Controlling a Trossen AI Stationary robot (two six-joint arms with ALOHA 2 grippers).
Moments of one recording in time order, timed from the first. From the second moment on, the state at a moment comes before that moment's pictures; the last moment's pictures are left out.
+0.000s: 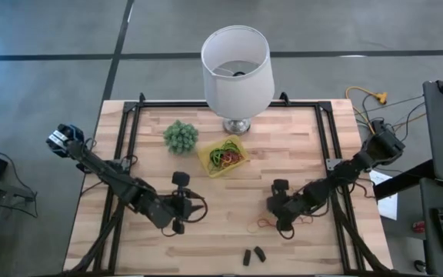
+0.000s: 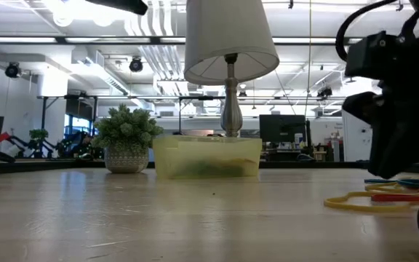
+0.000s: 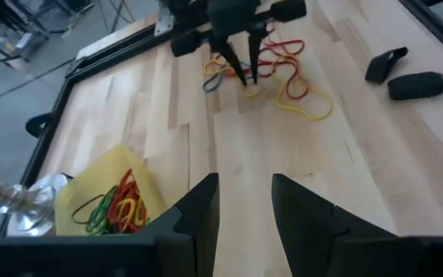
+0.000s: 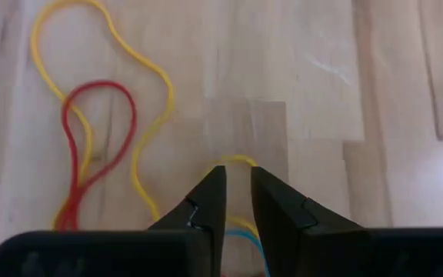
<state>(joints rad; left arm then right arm) -0.60 1.35 0.99 -0.29 -0.64 -0.05 0.56 1.55 0.68 -0.28 0.32 0.50</state>
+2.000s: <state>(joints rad) -0.60 1.36 0.92 -0.22 -0.66 -0.07 0.50 1.59 0.99 -0.12 0.59 -0.13</state>
